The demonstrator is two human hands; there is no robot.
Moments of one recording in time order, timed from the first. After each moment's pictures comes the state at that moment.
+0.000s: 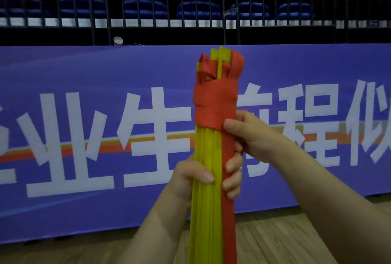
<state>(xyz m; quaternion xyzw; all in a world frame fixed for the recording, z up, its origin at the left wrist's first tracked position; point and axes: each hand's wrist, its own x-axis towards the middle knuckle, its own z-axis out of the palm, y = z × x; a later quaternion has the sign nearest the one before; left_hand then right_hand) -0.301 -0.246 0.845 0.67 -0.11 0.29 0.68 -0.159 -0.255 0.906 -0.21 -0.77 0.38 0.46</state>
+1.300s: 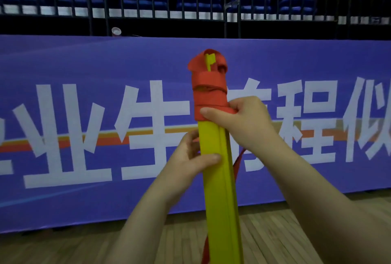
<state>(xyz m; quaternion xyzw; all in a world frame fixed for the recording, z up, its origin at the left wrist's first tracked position) -0.317 -0.254 0.839 0.67 0.25 0.53 0.45 -0.181 -0.269 0.905 -0.44 -0.69 0.07 0.58</state>
